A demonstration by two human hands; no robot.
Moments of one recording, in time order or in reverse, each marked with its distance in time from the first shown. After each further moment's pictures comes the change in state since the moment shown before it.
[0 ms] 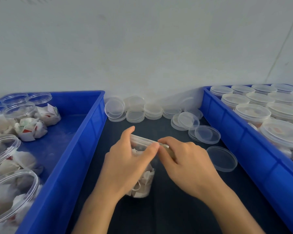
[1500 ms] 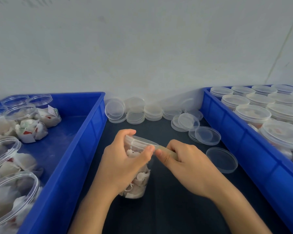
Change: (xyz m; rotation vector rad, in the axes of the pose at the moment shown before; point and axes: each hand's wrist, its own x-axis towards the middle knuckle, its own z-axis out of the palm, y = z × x) left_hand 0.005 -0.012 -0.004 -0.064 0.045 0.090; right_hand 0.001 0.004 -0.010 0.163 -0.117 0.114
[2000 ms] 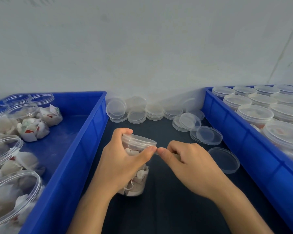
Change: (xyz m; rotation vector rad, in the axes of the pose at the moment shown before) left_hand 0.002 0.001 -0.004 0.013 0.030 -0.053; right_hand 0.000 0.001 0.001 -0.030 0.065 -0.099
